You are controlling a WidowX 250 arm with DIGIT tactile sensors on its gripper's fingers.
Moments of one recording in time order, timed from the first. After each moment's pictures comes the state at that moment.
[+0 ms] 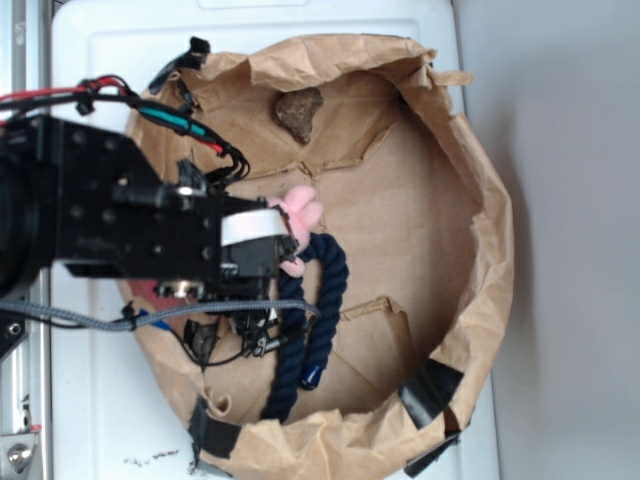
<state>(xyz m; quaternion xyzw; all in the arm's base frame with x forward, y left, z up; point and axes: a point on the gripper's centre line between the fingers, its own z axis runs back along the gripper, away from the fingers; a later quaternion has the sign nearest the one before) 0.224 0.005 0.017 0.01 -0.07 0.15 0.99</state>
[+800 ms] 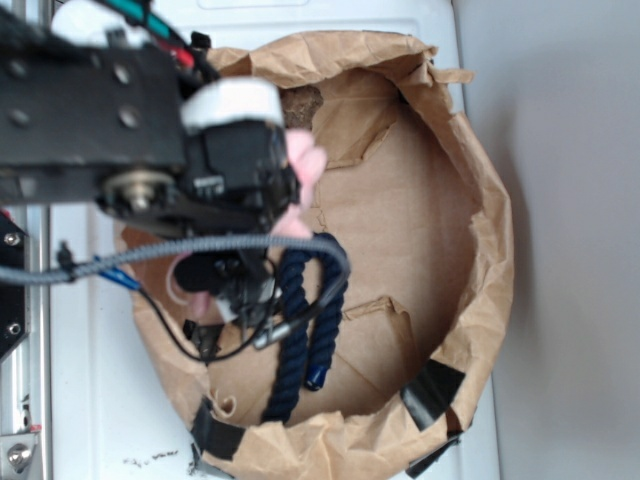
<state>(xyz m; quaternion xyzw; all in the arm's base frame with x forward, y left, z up) 0.225 0.007 0.126 -0.04 -0.06 0.21 0.97</state>
